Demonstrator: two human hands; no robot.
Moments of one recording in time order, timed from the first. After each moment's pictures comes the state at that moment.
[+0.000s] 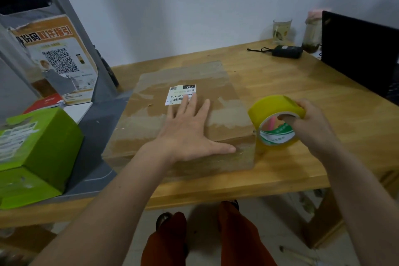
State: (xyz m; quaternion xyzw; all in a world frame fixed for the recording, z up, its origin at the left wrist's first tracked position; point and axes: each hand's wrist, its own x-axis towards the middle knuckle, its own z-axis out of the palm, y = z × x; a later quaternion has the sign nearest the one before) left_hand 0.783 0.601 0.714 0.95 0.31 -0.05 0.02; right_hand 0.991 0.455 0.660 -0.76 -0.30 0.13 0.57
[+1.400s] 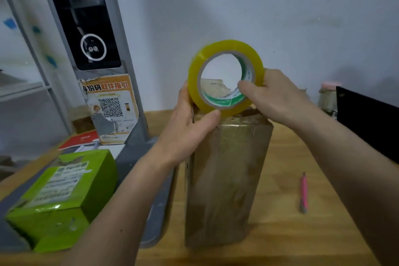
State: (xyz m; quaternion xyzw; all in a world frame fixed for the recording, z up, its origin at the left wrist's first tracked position) left_hand 0.715 0.645 0.825 0.82 0.14 0.41 0.37; right_hand 0.865 0.544 0.875 -0.73 -0.52 -0.04 0.45
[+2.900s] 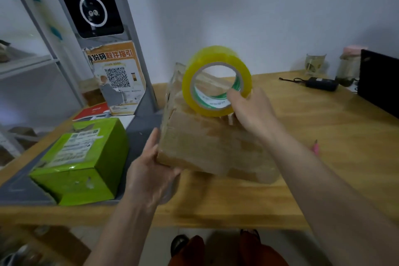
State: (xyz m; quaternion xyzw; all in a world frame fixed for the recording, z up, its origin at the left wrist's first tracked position) left_hand 0.645 0.649 0.700 0.35 0.21 0.44 0.80; right_hand 0.832 0.571 0.787 -0.72 -0.43 0.11 0.53
